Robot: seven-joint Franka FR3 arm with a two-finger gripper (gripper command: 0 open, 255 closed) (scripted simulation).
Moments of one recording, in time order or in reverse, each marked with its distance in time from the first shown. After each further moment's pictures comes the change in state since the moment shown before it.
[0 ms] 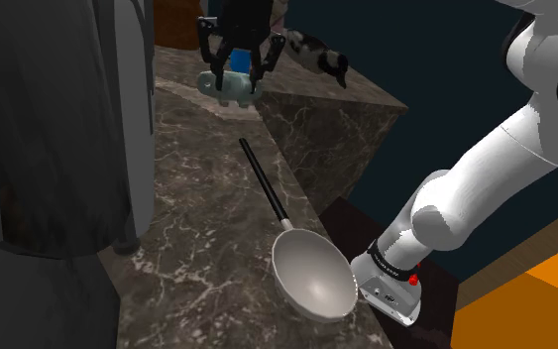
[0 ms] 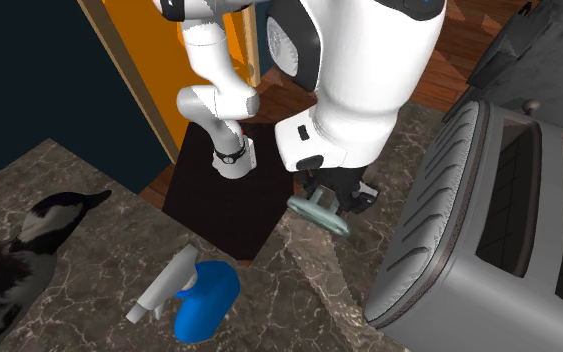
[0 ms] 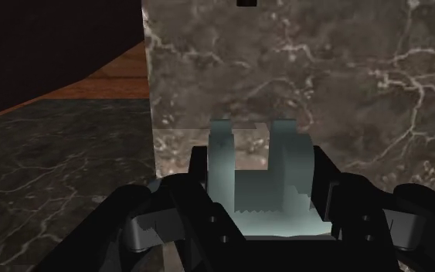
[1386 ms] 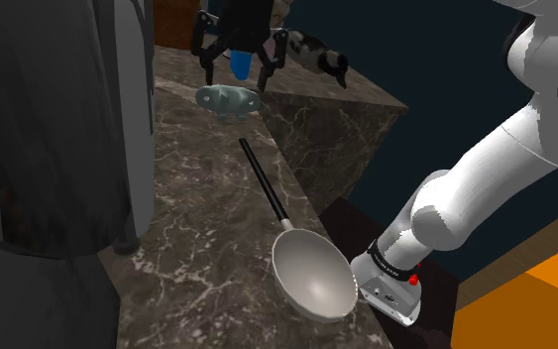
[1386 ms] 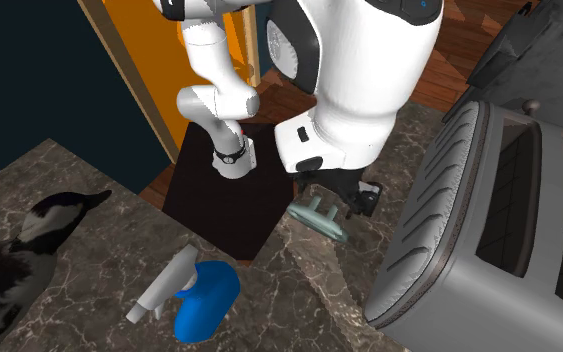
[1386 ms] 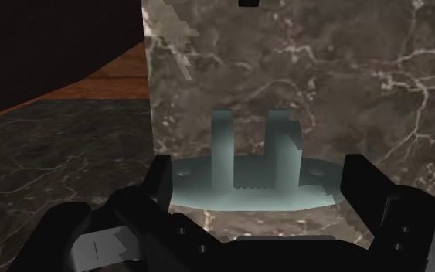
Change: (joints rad) arm 0.000 -0.005 -0.001 -0.013 0.002 0.009 -0.003
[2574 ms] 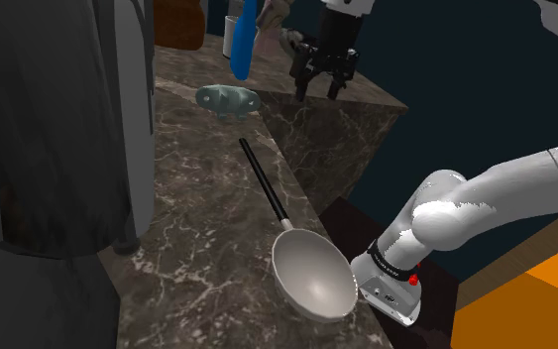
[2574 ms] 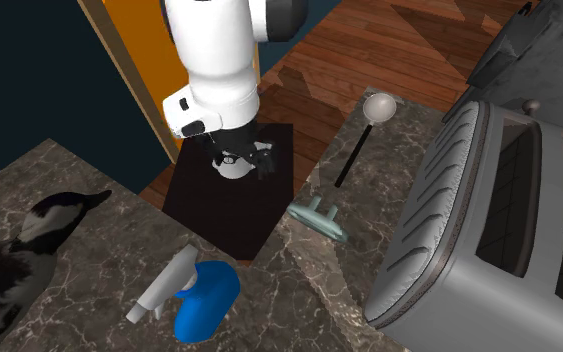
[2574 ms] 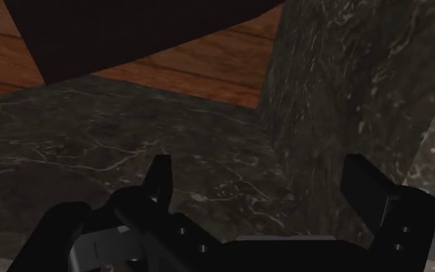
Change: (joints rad) arm -0.002 -0.421 -0.278 -0.416 0.029 -0.044 -0.516
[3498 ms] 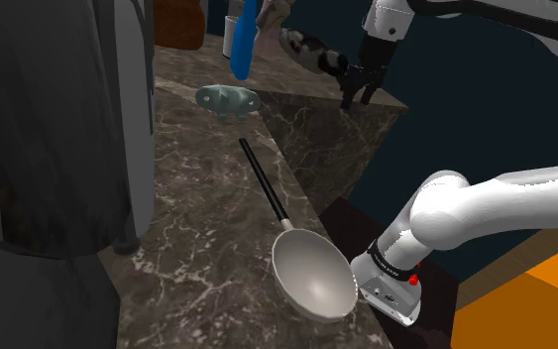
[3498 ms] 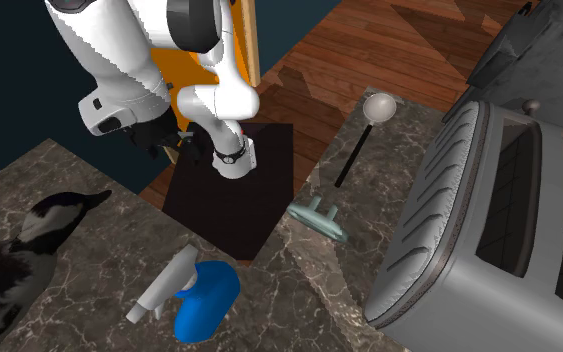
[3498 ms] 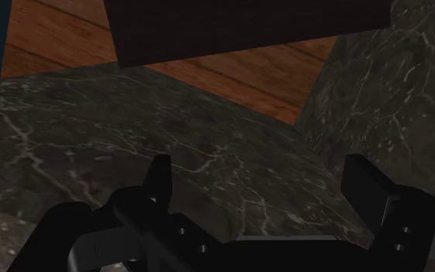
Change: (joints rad) arm -0.031 -0.174 -0.266 -0.191 -0.180 -0.011 -0.420
